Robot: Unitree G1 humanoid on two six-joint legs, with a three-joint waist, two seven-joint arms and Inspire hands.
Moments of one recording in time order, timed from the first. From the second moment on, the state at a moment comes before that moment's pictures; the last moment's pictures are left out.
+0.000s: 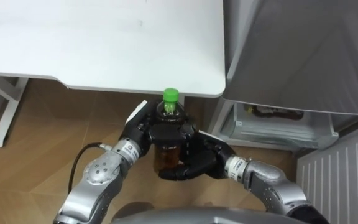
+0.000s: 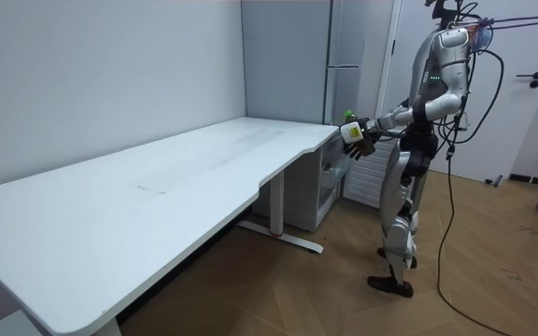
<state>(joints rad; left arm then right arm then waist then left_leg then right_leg) 0.24 0.25 -0.36 0.03 -0.28 0.10 -0.14 0.07 -0.22 0.42 0.54 0.44 0.04 0.63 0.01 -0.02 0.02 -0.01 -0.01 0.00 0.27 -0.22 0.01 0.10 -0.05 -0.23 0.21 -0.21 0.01</state>
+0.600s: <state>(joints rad) 0.19 0.22 -0.36 0.03 -0.28 0.10 -0.14 0.07 -0.22 0.42 0.57 0.49 0.05 0.65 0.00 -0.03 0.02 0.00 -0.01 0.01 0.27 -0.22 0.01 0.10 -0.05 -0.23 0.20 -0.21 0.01</state>
